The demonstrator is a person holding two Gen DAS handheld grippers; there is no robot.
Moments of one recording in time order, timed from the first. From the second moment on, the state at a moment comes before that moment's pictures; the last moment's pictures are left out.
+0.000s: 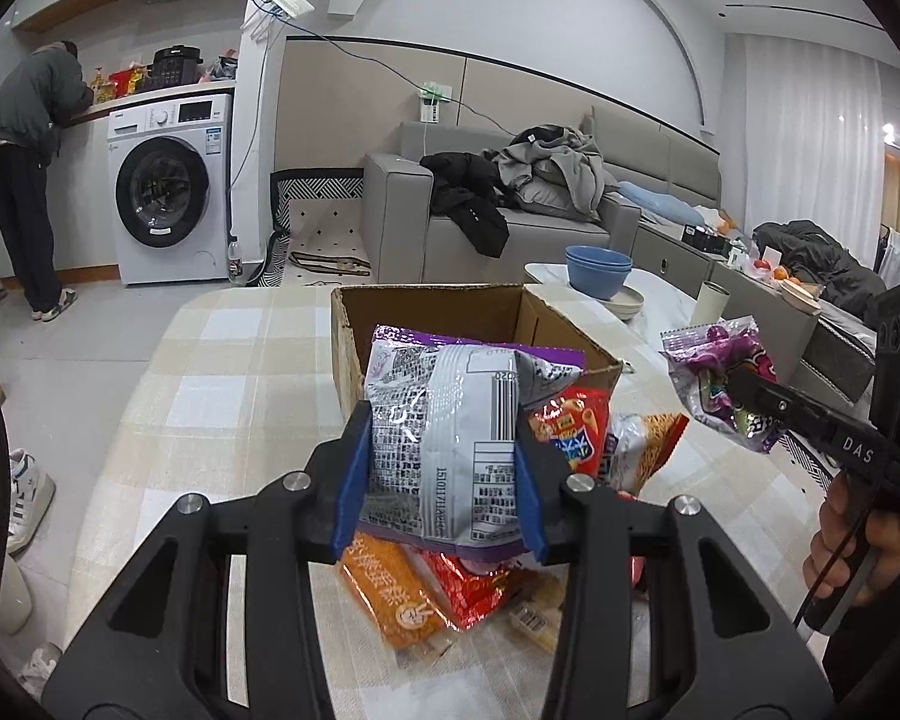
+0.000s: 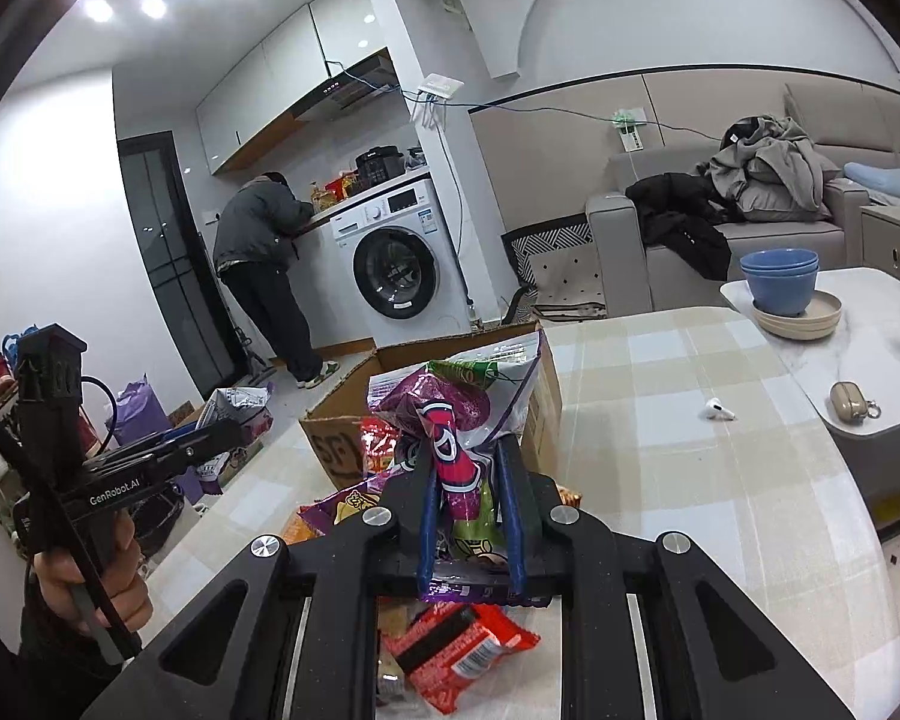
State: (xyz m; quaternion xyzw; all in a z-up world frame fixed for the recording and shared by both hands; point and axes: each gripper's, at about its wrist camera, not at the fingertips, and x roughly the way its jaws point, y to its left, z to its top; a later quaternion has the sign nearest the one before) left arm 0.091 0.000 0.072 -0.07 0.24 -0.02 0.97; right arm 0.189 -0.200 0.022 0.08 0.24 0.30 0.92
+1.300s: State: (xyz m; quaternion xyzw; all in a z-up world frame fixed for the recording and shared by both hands) left arm 0.240 0.000 0.070 -0.06 0.28 0.00 0.96; right arm 0.277 -0.144 0.019 0.06 0.27 0.30 0.91
